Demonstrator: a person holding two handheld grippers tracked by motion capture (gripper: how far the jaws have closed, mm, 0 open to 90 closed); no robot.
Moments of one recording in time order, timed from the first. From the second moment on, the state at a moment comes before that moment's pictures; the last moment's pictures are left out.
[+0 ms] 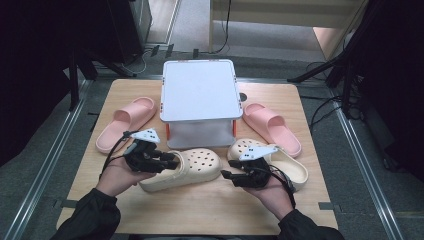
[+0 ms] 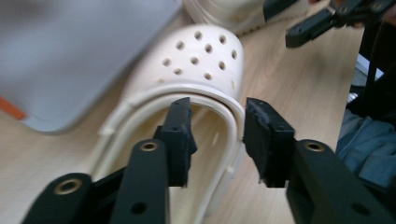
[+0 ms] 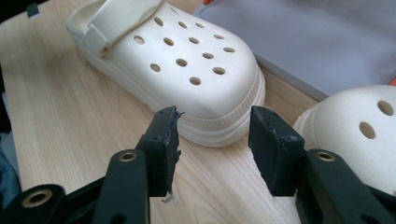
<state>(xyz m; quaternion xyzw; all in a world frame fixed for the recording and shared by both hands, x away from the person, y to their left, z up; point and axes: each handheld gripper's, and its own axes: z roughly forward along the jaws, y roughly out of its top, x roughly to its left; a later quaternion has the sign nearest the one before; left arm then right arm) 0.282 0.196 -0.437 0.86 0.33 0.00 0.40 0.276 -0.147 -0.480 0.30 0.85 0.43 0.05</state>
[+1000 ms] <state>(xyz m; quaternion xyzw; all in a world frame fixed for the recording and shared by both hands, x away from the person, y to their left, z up) 0.312 0.243 -0.492 0.86 0.39 0.02 0.34 0.278 -0.105 -0.504 0.31 0.86 0.40 0.03</state>
